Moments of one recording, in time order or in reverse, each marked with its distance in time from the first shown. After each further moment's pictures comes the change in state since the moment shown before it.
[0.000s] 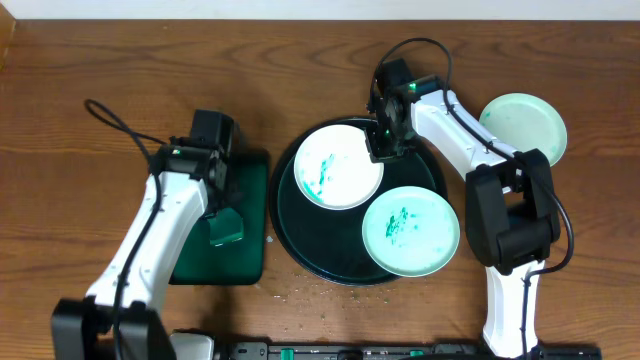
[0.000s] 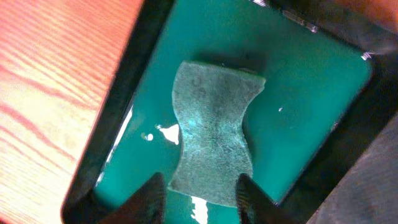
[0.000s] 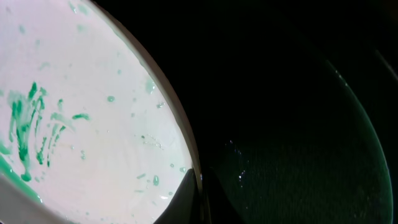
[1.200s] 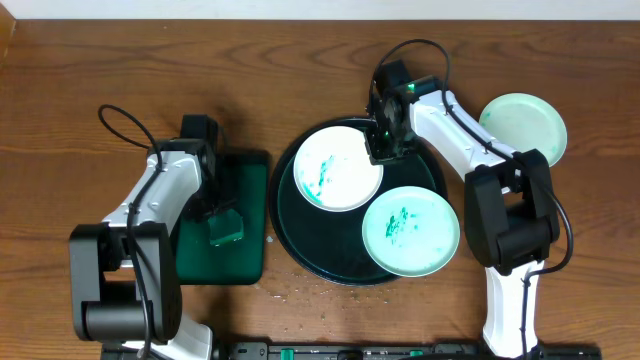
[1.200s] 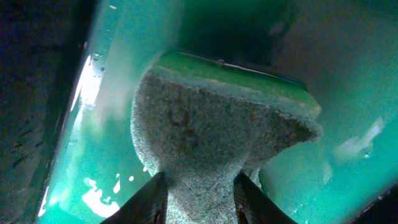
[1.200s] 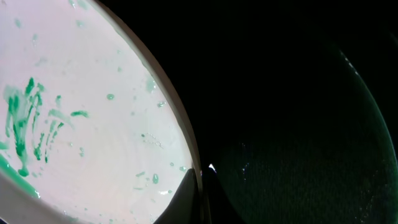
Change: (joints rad) left arm 0.136 0.235 -0.033 0.130 0.179 0.083; right arm 0.006 0.000 0.000 -0.018 0.000 -0.001
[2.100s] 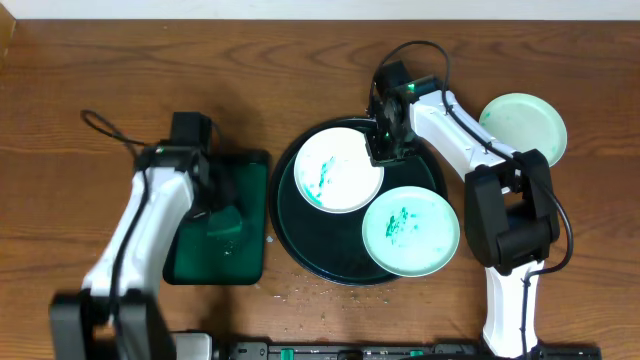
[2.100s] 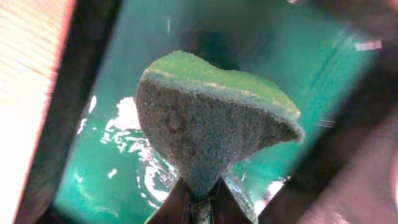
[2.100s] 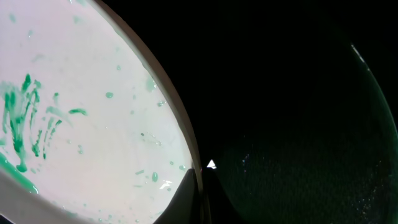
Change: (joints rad) left arm -0.023 -0.229 -0.003 -0.063 0.021 0.016; right arm 0.000 0.000 0.000 -0.022 0.000 0.000
